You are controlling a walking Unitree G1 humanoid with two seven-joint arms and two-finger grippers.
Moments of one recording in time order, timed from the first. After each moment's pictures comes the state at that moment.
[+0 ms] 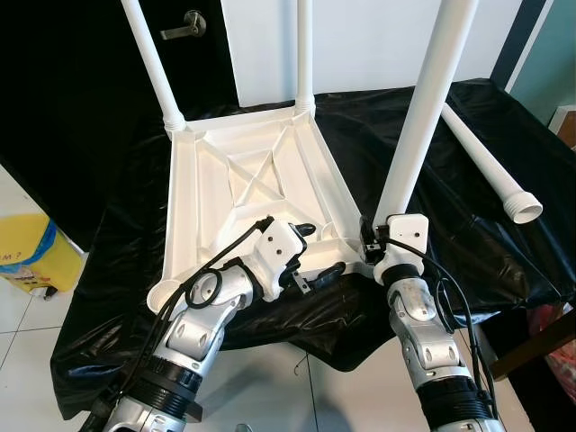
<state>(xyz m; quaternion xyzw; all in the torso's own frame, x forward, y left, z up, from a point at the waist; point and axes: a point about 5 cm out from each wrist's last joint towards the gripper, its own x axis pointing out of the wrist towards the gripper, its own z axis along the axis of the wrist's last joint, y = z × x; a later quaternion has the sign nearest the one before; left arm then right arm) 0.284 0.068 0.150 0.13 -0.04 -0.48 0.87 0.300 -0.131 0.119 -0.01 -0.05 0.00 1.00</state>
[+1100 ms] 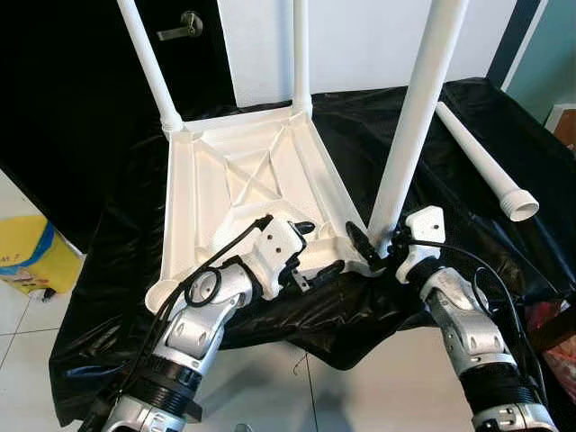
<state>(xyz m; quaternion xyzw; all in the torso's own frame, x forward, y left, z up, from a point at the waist) 0.286 0.068 0.153 0.13 -0.05 -0.48 0.86 0.310 -0.156 0.128 -0.04 -0.07 0.25 0.97</state>
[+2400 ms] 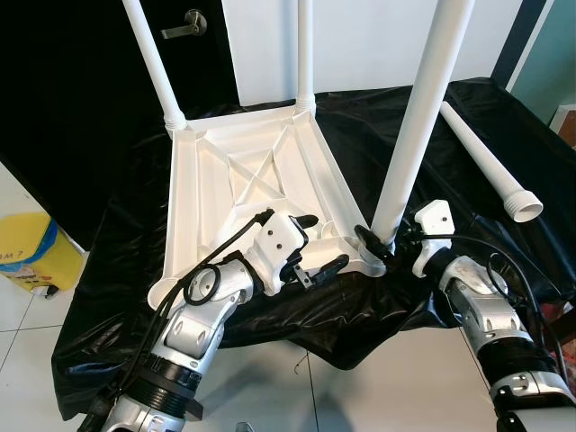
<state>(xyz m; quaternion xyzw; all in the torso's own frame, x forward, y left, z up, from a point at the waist) 0.280 0.065 0.162 0.13 -0.06 -0.49 0.86 0.324 -0.184 0.127 -0.09 -0.05 0.29 0.95</state>
